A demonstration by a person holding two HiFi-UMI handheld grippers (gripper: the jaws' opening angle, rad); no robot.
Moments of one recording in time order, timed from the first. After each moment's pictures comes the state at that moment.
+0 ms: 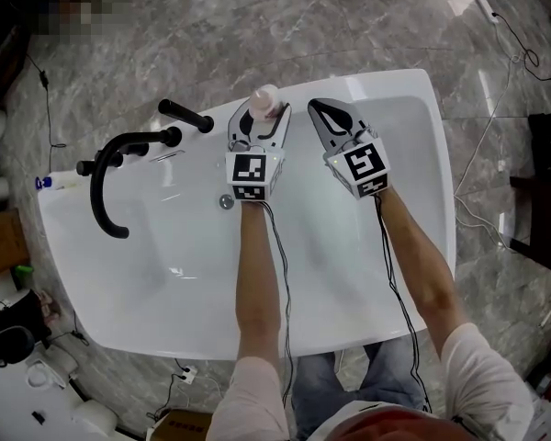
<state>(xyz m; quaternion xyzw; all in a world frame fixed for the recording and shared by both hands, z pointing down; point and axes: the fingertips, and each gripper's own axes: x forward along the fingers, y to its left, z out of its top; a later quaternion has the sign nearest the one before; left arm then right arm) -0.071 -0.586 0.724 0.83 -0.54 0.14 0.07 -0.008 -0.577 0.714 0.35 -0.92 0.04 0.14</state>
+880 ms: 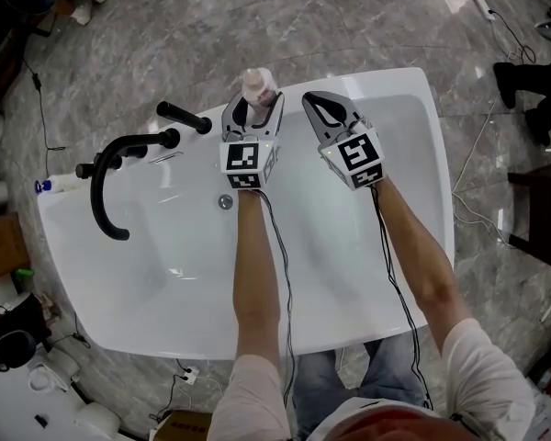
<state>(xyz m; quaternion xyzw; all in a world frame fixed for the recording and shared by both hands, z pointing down) -0.084 -0.608 0.717 0.82 -0.55 0.10 0.07 -0.015 -0.589 0.708 0.35 -0.92 0.04 0.14</state>
